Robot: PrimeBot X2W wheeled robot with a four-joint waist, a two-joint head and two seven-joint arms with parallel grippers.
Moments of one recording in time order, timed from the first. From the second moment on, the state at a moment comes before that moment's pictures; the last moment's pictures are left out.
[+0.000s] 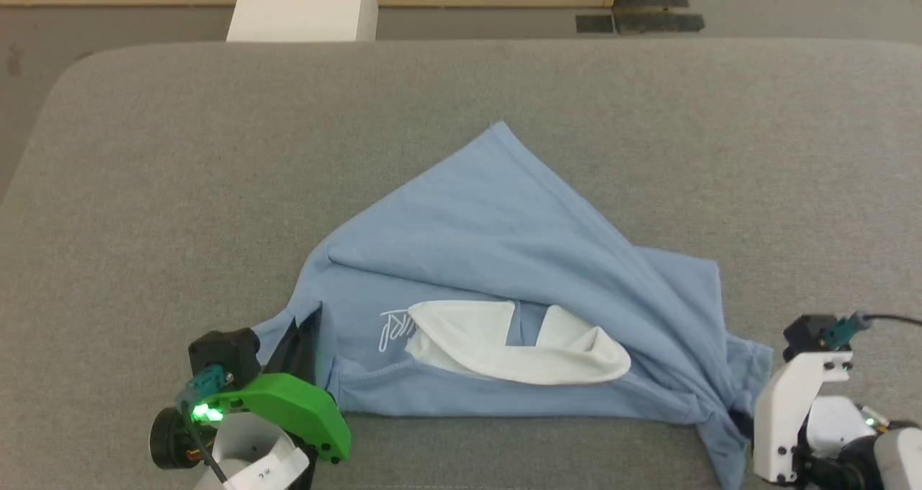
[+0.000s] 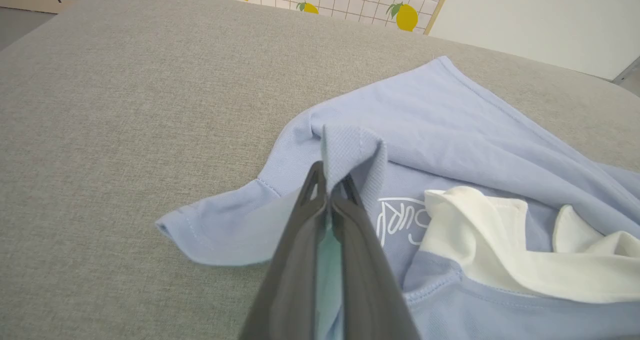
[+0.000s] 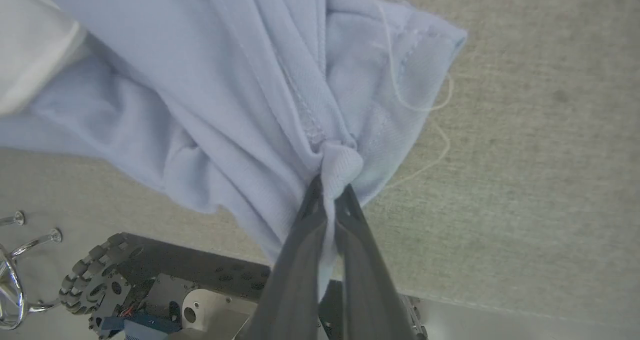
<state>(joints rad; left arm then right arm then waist) -0.06 0.25 -0.31 0.01 -0.49 0.20 0.03 -0.09 -0.23 -0.04 0.19 0.42 0.13 0.87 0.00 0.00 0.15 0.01</state>
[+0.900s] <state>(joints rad) -0.07 0.24 -0.34 0.04 -0.51 0.19 0.01 -0.44 -0.24 0.01 0.17 0.42 0.13 0.34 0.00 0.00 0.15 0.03</state>
